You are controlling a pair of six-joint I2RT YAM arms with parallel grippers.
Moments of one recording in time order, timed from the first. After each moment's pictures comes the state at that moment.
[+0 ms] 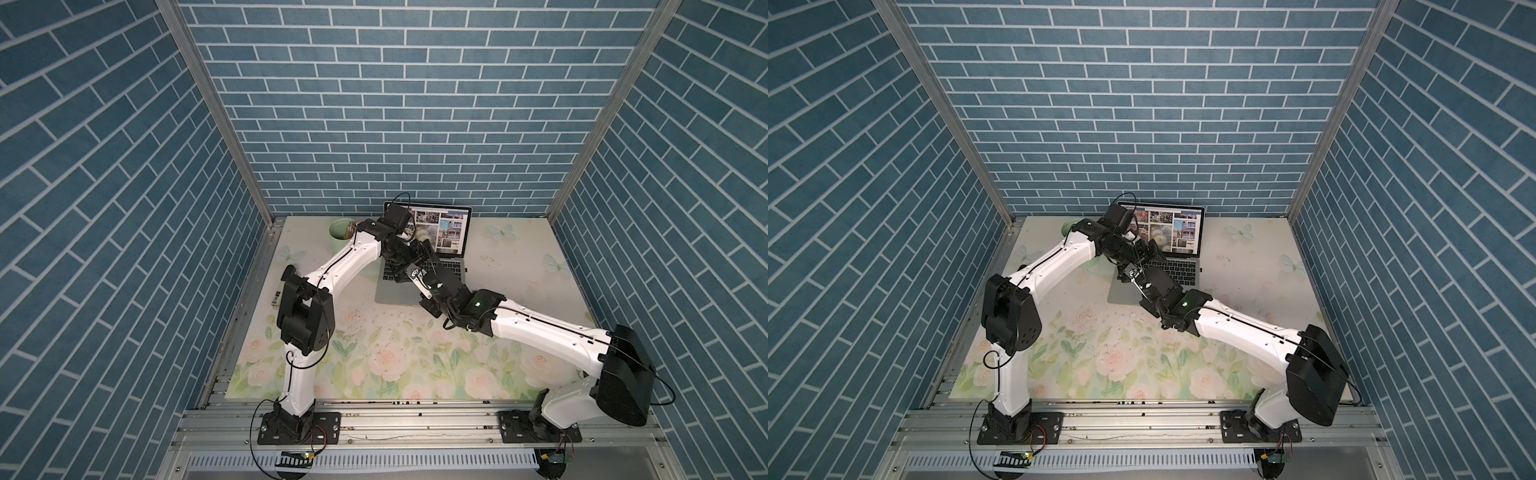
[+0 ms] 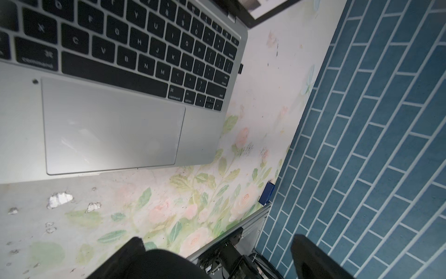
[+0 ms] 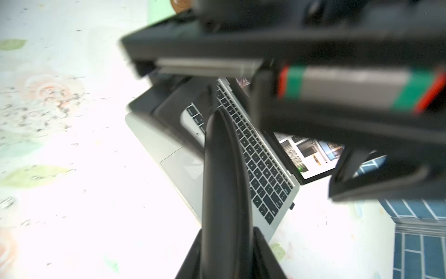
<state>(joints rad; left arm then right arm) -0.53 2.03 1.90 -0.91 0.56 -0.92 0.98 1.47 1.10 -0.39 0.40 -0.22</state>
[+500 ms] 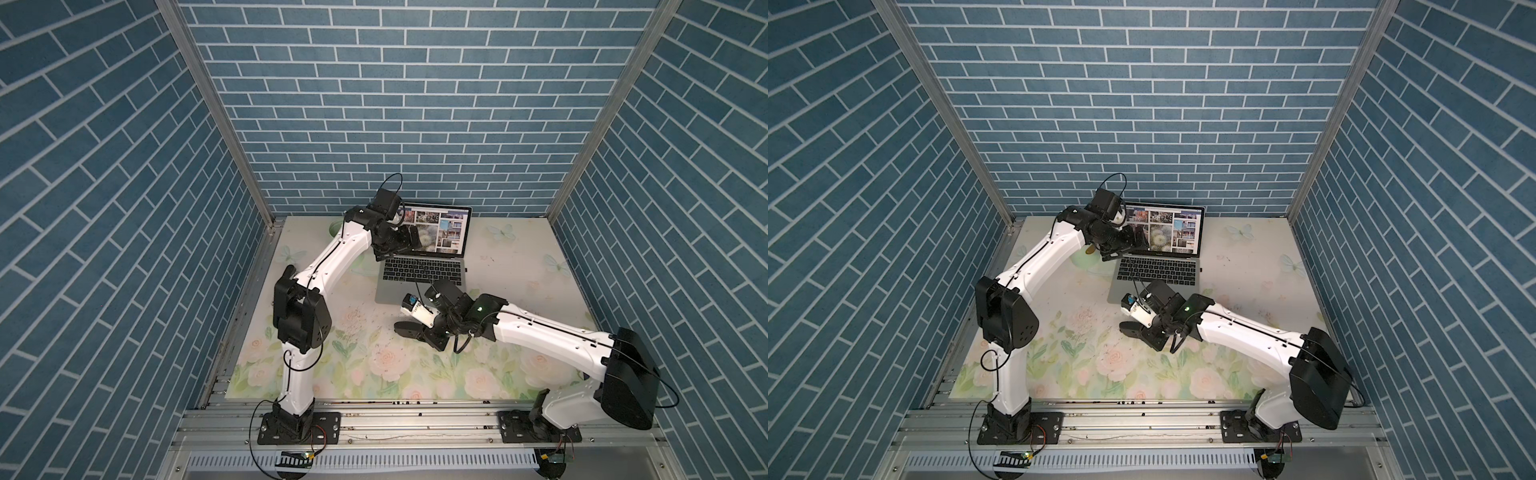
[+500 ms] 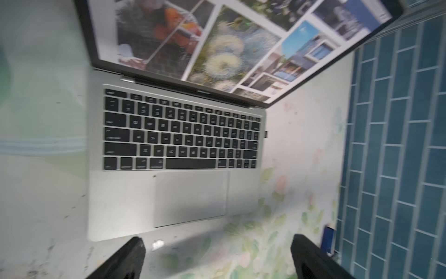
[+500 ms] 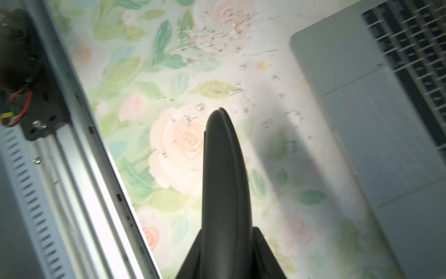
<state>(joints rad) -0.49 2.03 2.03 -1.06 0.21 -0.61 0.97 1.46 1.05 -0.65 -0.25 -0.08</state>
